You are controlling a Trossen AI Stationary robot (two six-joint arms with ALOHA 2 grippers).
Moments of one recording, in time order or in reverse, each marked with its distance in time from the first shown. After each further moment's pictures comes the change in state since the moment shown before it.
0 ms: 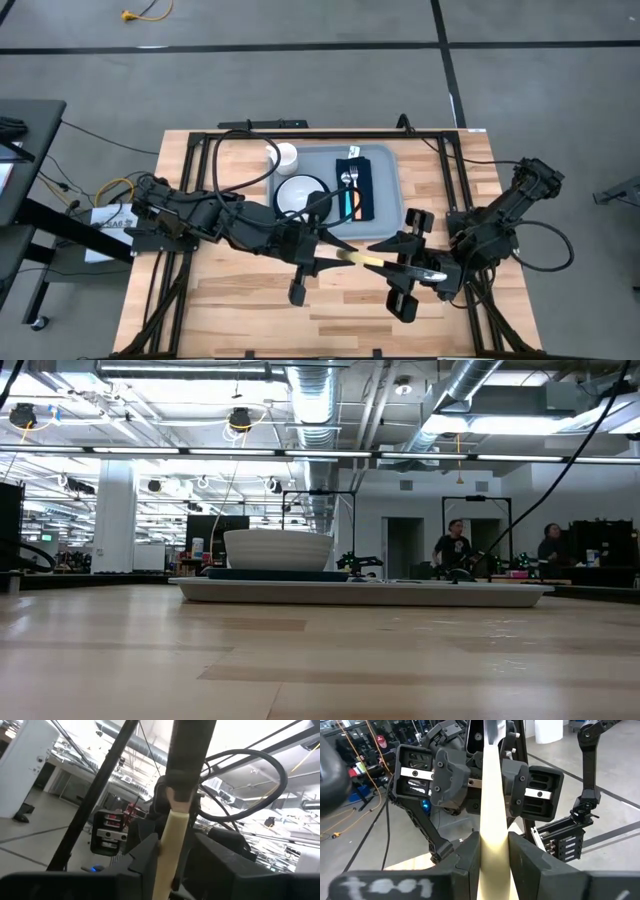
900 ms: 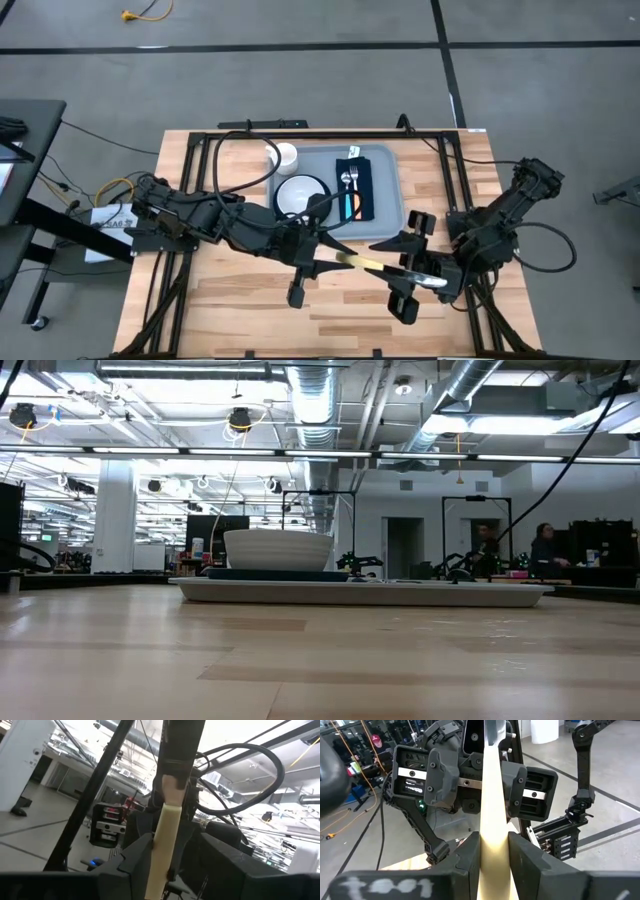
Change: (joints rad) left arm -0.003 0.000 -0.001 -0.001 0.012 -0.003; right arm 0.030 0.000 0.000 -0.016 0.049 -0.008
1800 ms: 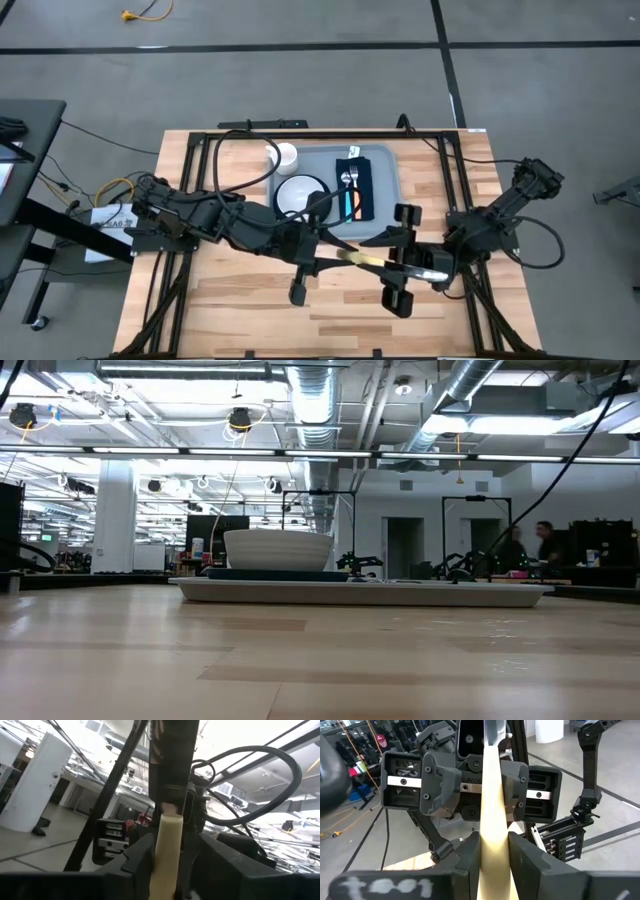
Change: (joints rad) left arm 0.002 0.000 0.000 0.000 -0.015 0.001; right arm -0.096 0.002 0.000 -0.002 -0.184 0.113
